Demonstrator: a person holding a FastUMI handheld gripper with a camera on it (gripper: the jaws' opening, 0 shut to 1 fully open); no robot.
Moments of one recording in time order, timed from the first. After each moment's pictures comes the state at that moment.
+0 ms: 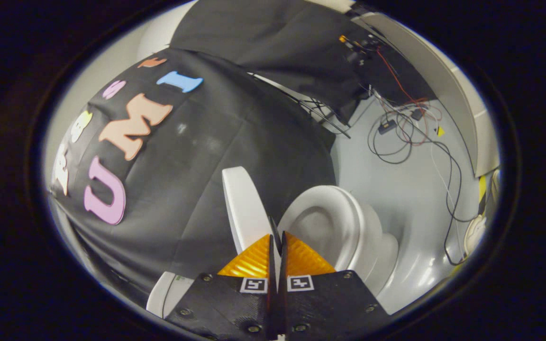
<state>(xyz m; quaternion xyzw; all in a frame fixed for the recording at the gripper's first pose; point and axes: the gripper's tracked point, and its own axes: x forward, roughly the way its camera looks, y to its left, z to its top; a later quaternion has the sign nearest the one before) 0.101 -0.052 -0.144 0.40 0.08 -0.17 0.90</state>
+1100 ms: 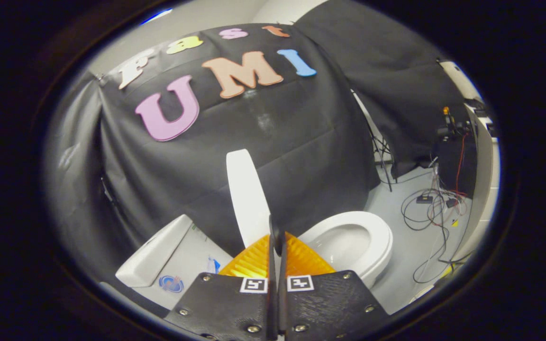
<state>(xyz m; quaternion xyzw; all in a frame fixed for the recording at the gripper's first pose) 0.078 0.108 -0.070 0.13 0.08 -0.06 0.99</state>
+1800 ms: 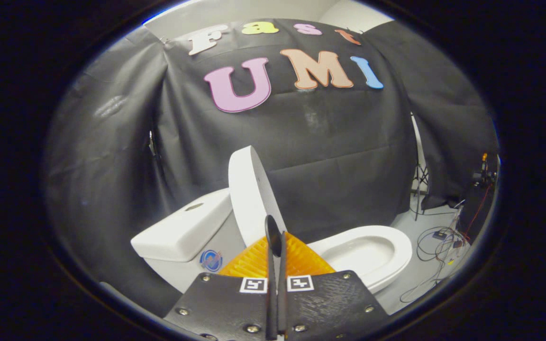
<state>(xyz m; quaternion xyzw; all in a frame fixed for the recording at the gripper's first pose) 0.061 0.206 -0.075 0.01 0.09 0.06 0.99</state>
